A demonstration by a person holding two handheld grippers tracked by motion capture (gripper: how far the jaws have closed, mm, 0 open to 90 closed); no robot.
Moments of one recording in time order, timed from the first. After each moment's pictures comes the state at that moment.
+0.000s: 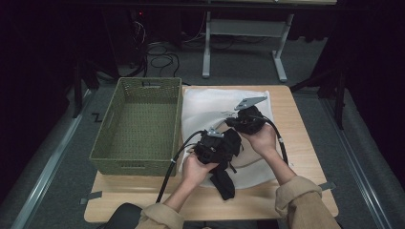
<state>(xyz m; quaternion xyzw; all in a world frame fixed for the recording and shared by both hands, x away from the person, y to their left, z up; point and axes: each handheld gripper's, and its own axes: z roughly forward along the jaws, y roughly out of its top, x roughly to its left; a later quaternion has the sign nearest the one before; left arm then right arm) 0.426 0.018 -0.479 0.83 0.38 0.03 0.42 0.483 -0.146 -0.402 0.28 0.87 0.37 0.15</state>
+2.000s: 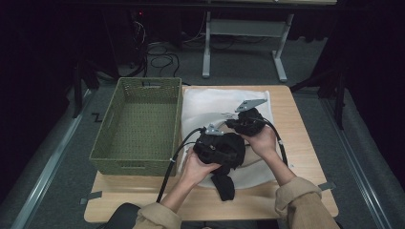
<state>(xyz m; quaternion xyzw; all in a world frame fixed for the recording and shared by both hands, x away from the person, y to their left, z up) 0.414 0.024 -0.454 0.82 0.36 0.05 0.44 0.481 -0.149 -0.408 0.28 0.87 0.37 0.15</state>
